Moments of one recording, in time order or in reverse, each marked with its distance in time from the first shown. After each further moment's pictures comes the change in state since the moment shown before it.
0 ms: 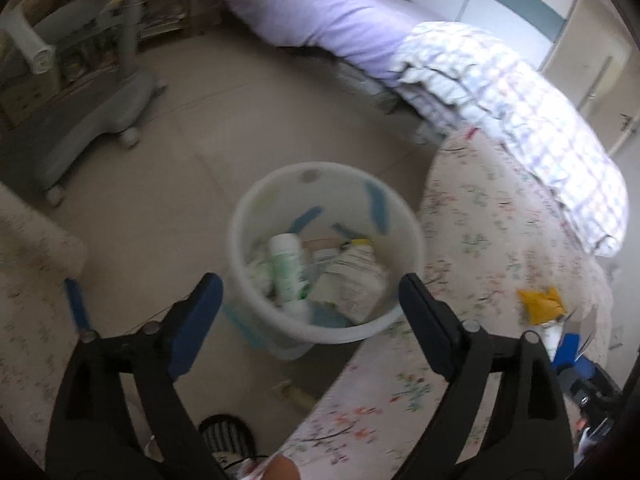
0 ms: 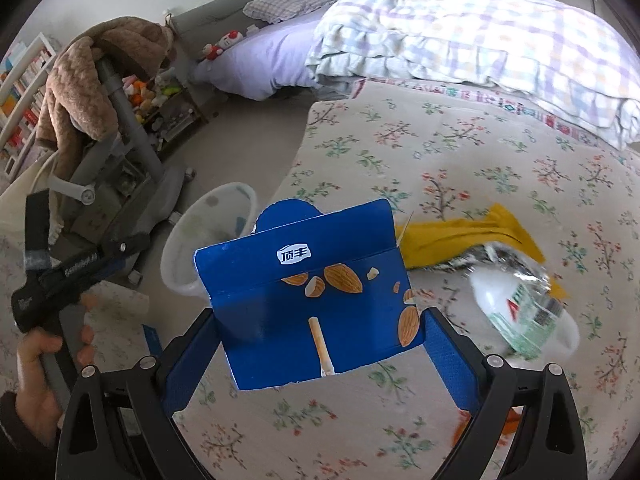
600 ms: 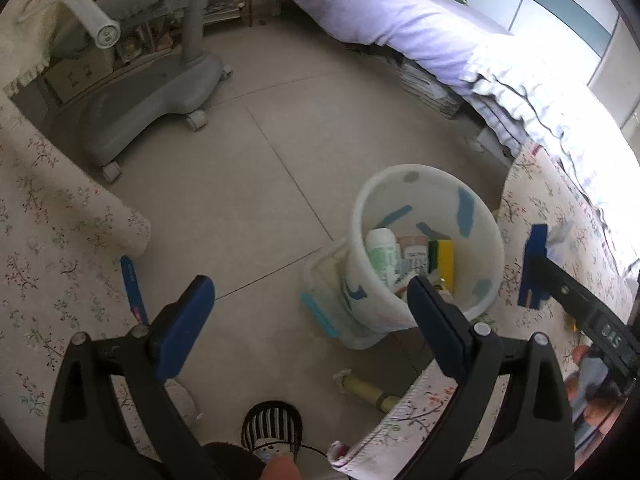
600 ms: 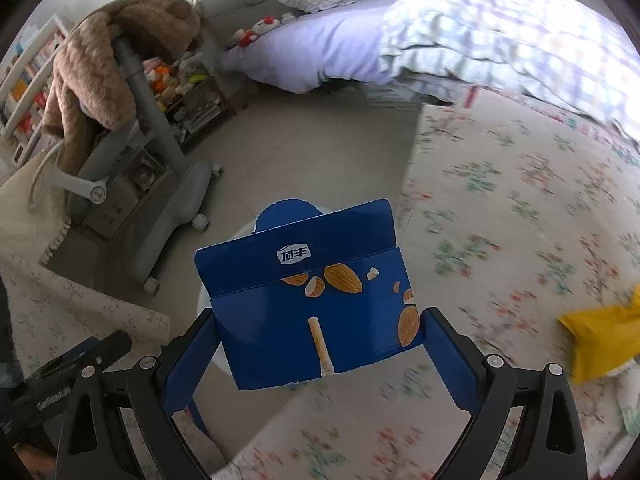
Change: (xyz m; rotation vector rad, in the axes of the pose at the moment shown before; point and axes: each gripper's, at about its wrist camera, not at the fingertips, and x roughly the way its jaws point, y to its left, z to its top) left arm -0.016 0.070 0.001 -0.091 0.028 0.148; right arm 0.101 0.110 0.052 -0.063 0.009 0.064
